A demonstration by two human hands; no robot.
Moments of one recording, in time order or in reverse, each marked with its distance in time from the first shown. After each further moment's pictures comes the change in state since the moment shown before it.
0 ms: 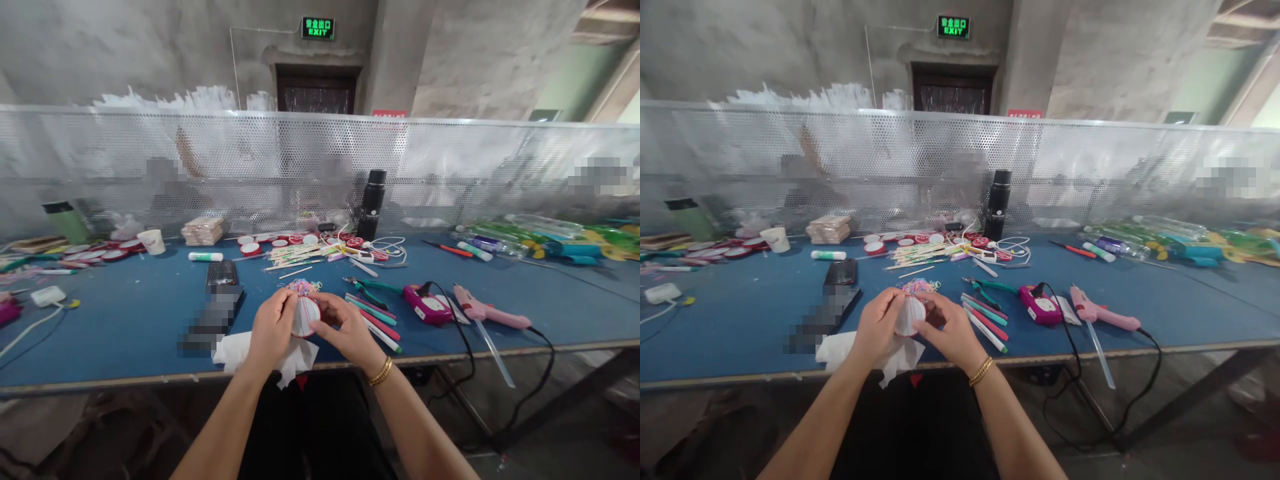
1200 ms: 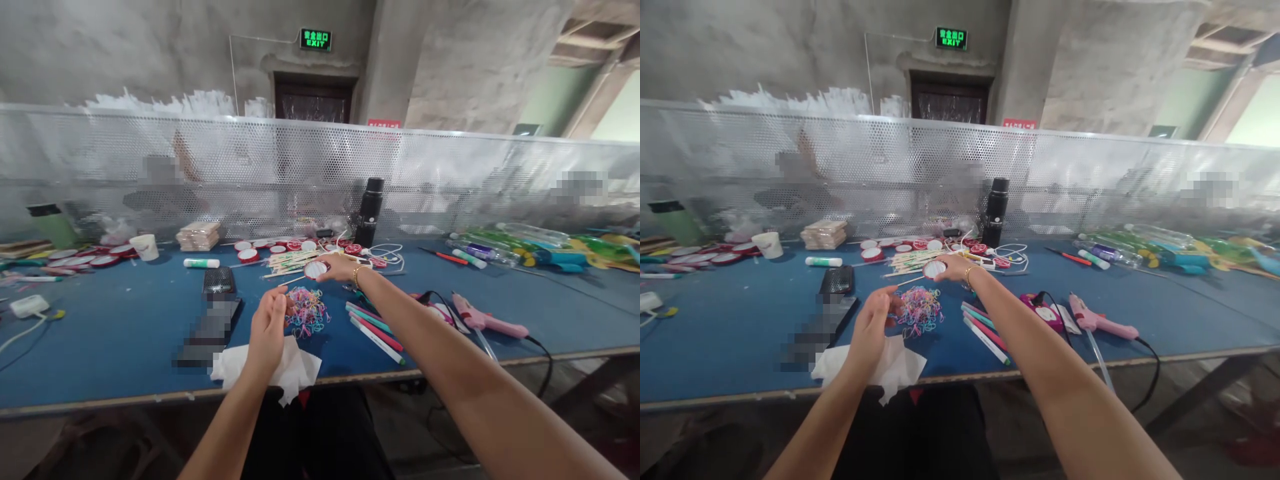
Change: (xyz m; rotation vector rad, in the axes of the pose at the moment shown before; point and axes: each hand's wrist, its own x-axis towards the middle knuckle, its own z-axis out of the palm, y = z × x) left_hand 0.004 -0.009 0.003 -0.406 0.173 -0.249; right_hand 0.179 0.046 -0.075 -0.899 -0.390 0.193
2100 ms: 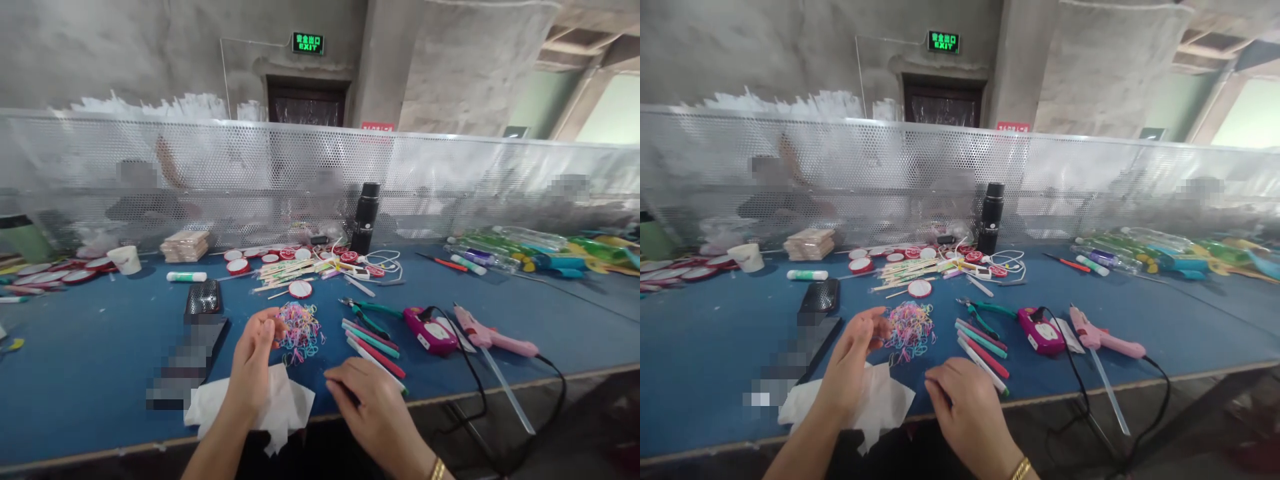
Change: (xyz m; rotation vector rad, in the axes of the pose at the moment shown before) left_hand 0.003 0.009 -0.002 -0.035 -0.029 -0.098; right_hand -0.210 -0.086 0.084 0.157 0.555 -0.153
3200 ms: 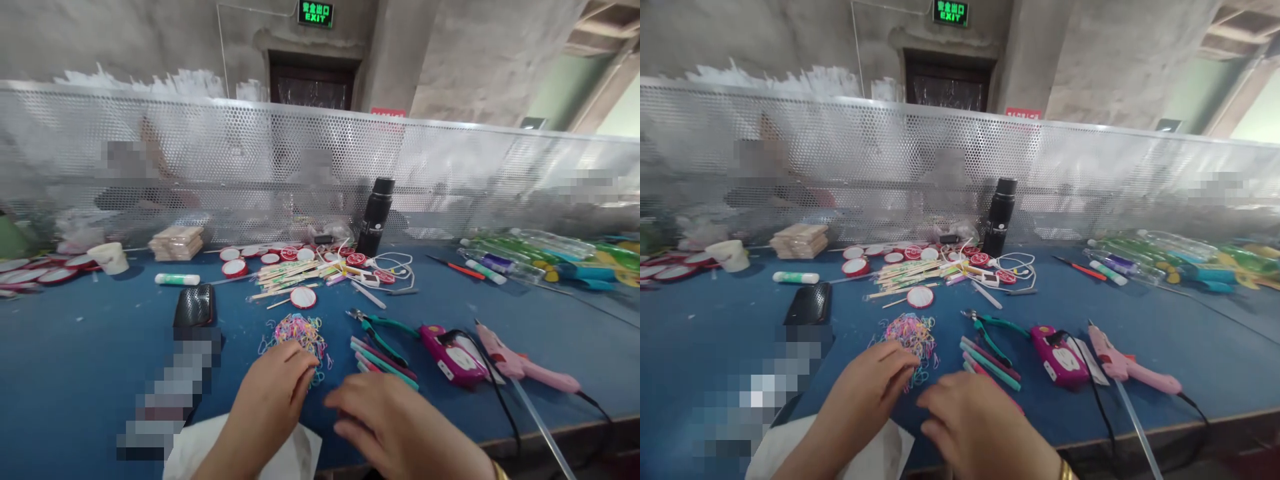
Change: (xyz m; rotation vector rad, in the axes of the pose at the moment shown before) left_hand 0.019 -0.001 0.004 0.778 -0.491 0.511; right_hand 0.062 -0.008 -0.044 -0.110 -0.542 -0.027
